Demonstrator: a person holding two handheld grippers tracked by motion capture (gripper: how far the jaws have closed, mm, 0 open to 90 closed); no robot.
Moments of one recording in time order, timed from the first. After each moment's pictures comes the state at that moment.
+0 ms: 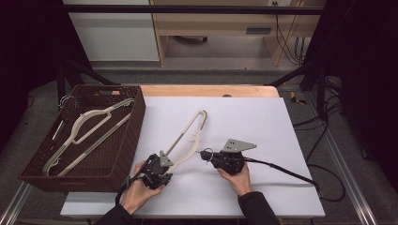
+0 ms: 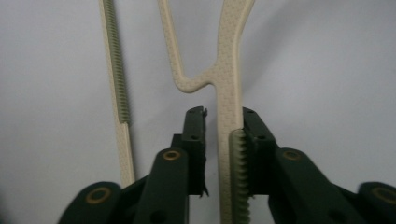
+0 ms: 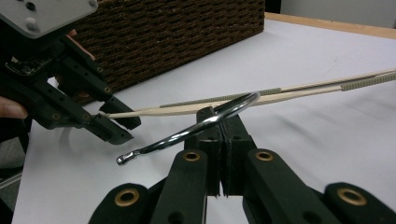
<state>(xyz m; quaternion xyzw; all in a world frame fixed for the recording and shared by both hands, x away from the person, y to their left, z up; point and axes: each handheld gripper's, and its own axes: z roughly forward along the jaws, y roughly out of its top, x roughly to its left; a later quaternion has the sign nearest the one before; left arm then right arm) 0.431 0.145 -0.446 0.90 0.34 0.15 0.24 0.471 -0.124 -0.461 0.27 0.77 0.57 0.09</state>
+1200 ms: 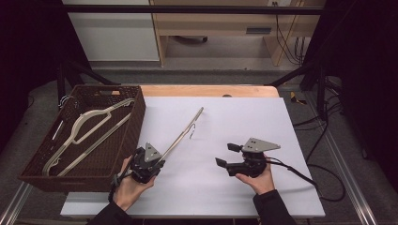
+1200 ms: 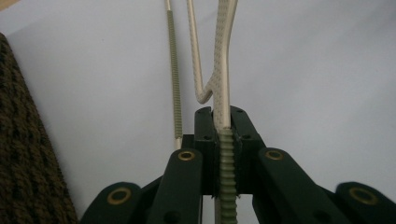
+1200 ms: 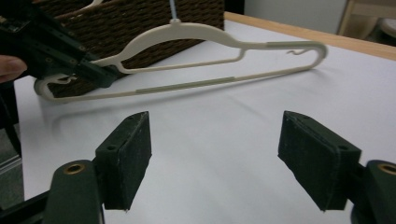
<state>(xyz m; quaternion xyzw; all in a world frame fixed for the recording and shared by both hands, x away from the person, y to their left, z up) 0.430 0.171 -0.415 0.85 0.37 0.21 0.31 0.447 -0.173 -0.421 0.31 0.77 0.54 0.14</state>
